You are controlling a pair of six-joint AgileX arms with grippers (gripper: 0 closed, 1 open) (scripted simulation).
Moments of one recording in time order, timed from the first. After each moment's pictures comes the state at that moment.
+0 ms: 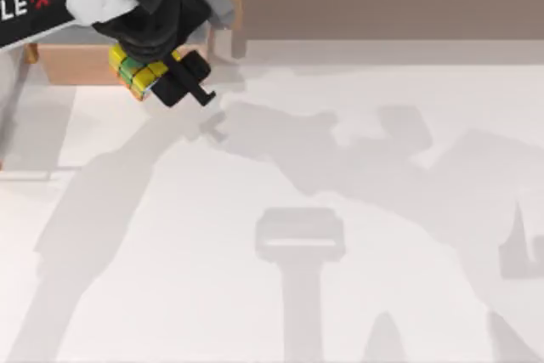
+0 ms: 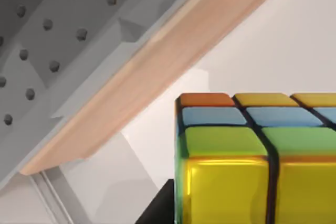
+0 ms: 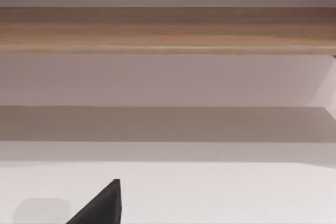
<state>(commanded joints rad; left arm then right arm) -0.44 1.96 1.56 -0.71 -0.38 0.45 0.00 0.00 0.00 0.00 0.00 0.00</state>
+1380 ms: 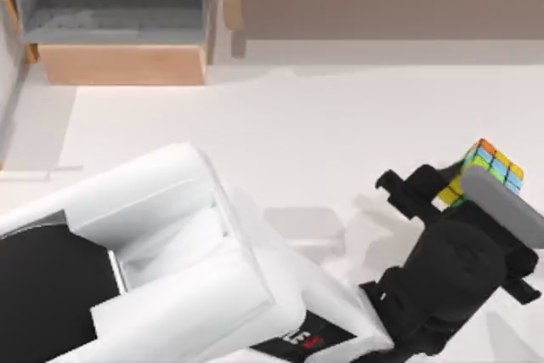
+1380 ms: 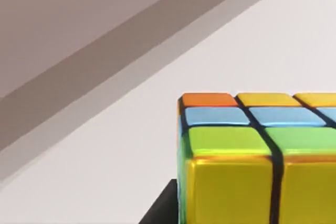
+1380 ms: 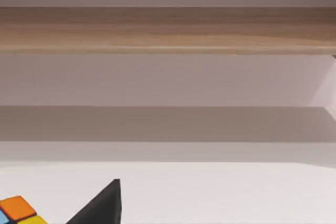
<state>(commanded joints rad) -1.19 2.22 1.12 0.87 -0.59 0.23 0.00 0.00 0.00 0.00 0.00 0.00</state>
